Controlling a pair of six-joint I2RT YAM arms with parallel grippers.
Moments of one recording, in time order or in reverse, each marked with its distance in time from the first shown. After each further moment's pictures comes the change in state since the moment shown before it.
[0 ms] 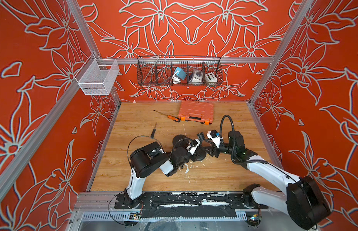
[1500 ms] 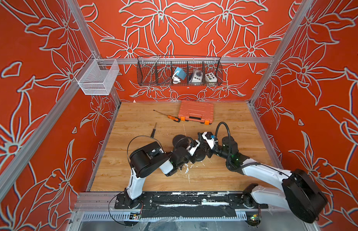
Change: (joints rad) left arm 0.003 -0.021 -0.001 -0.095 0.026 -0.031; right arm 0.239 0.034 -0.127 0.340 0.485 0.197
